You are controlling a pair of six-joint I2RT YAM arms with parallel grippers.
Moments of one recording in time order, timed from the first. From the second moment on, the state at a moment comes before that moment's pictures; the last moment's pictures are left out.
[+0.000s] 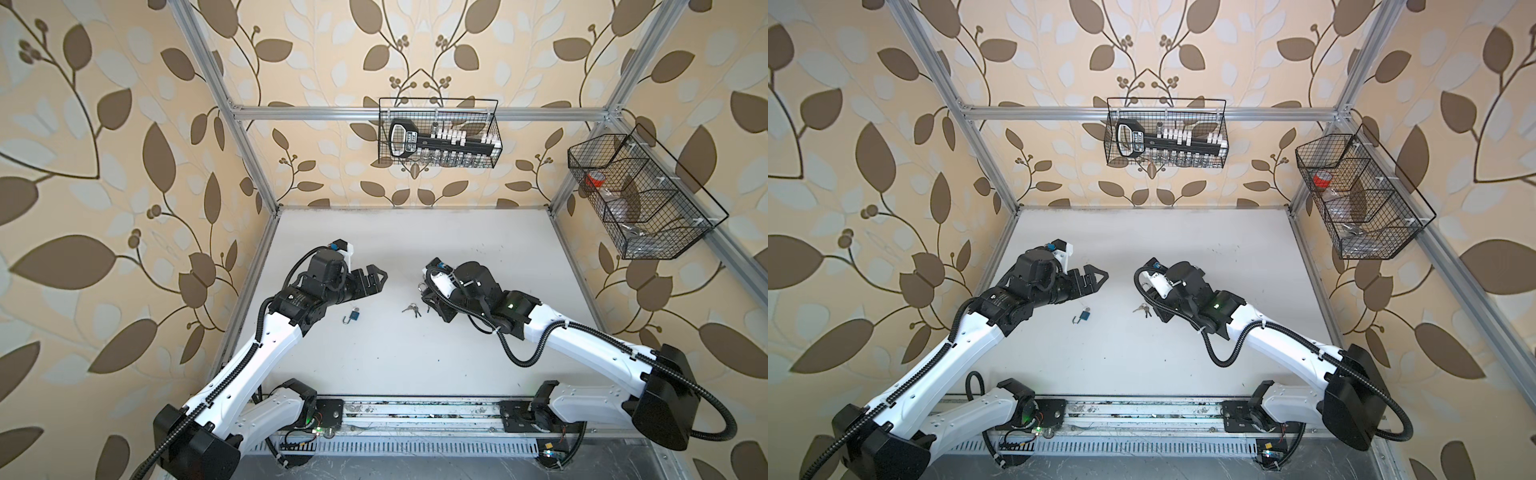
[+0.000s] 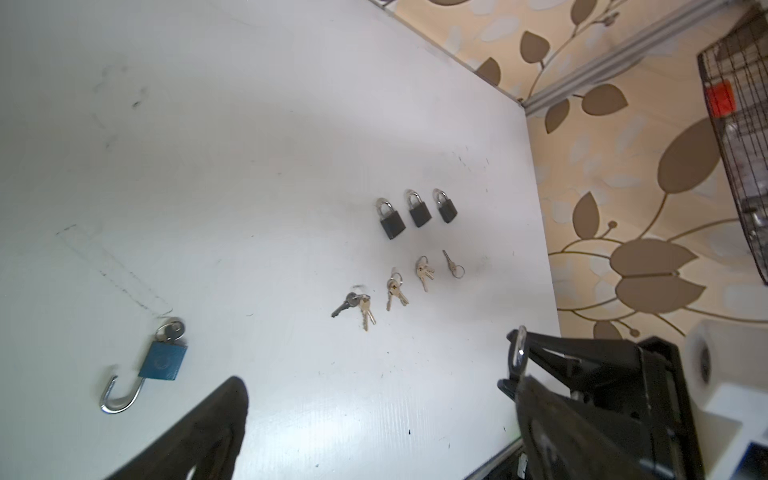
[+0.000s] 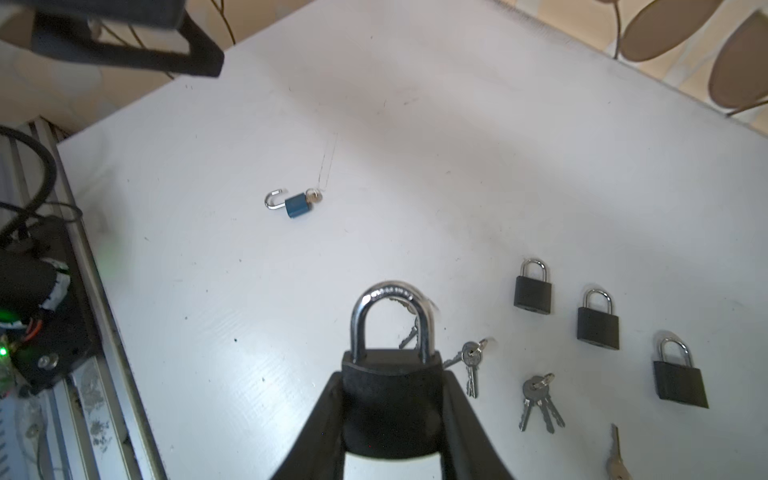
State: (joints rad) left arm -0.36 1.00 0.89 -0.55 0.26 -0.70; right arm 0.77 1.28 0.93 -0.33 -0.05 -0.01
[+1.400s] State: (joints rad) left arm 0.17 0.83 0.75 -0.67 0.60 -0.76; right arm 0.63 2.10 1.54 -0.63 -0.03 -0.35
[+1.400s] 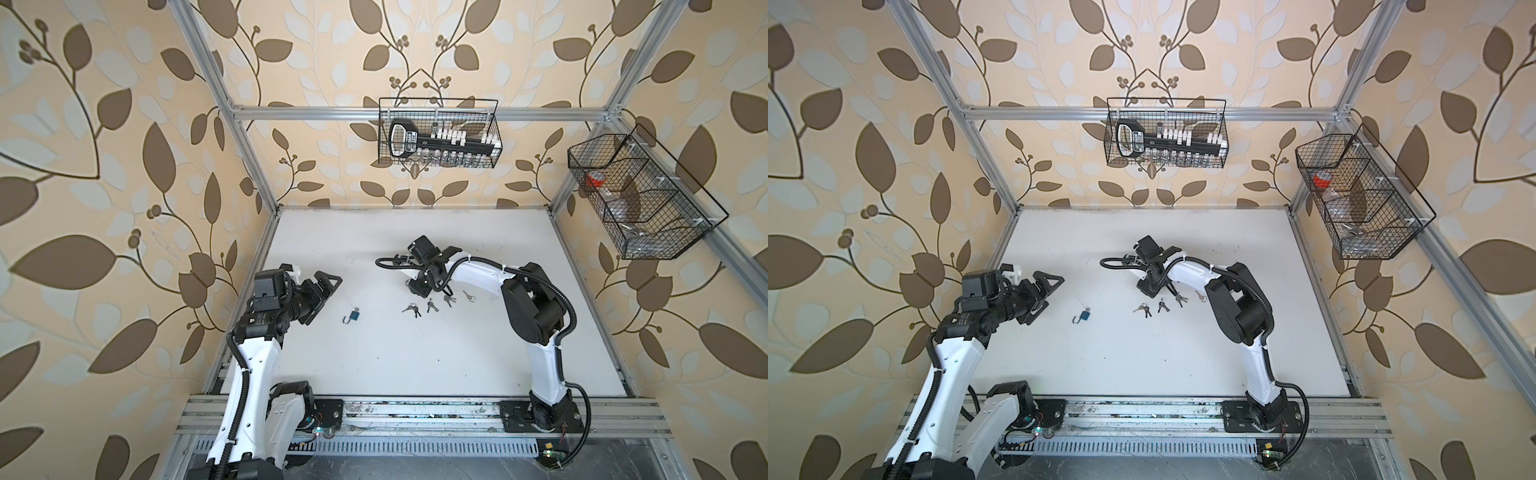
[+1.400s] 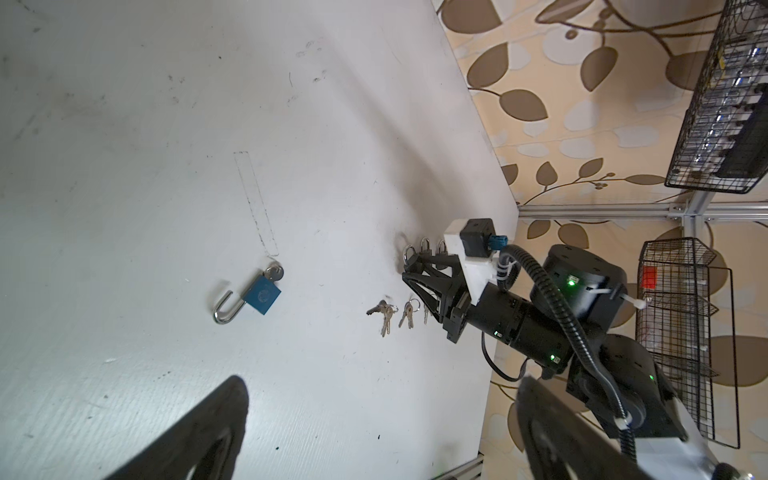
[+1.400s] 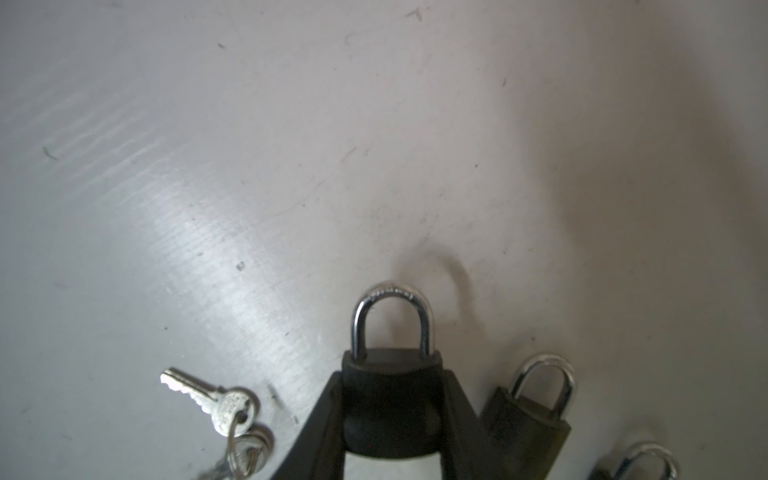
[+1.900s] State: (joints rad) left arm 0.17 0.84 0.78 -0.70 0.59 -0.74; right arm 0.63 2.14 1.56 -0.64 -0.01 -0.35
